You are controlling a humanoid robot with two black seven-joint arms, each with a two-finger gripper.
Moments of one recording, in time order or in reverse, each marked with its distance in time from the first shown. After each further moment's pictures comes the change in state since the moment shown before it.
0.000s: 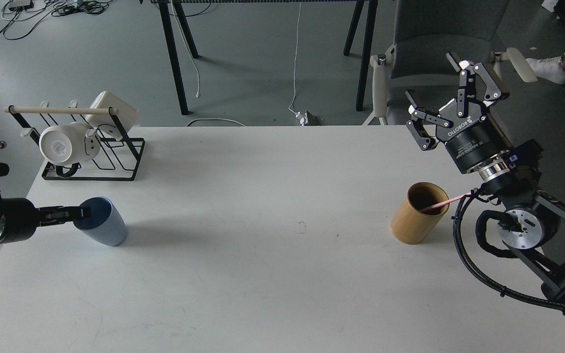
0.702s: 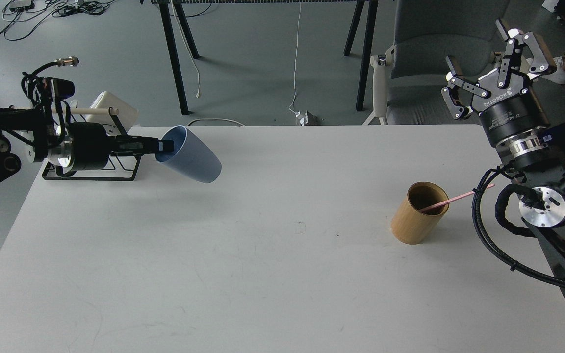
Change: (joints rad) left arm -0.418 -0.226 0.123 -0.127 -0.085 -0.128 0.000; right arm 0.011 0.001 0.185 -0.062 0.002 -0.003 0.000
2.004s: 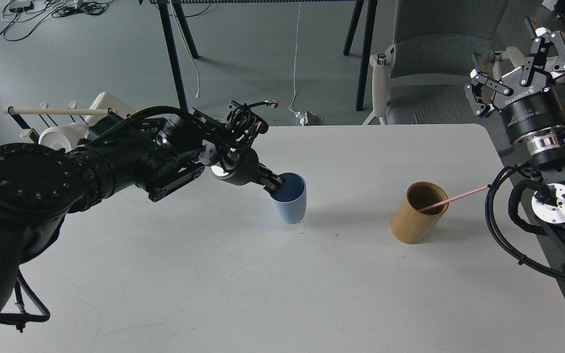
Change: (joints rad) left arm -0.140 -0.668 0.469 0.433 0.014 0.088 0.000; right arm -0.009 -0.003 0.017 -0.068 0.000 0.000 0.000
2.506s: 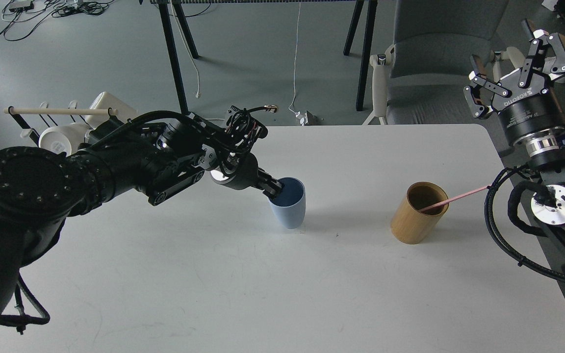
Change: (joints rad) left arm 0.017 0.003 -0.001 -0.004 -0.001 -0.001 0.000; right arm -0.002 0.000 -0.005 0.000 0.000 0.002 0.000
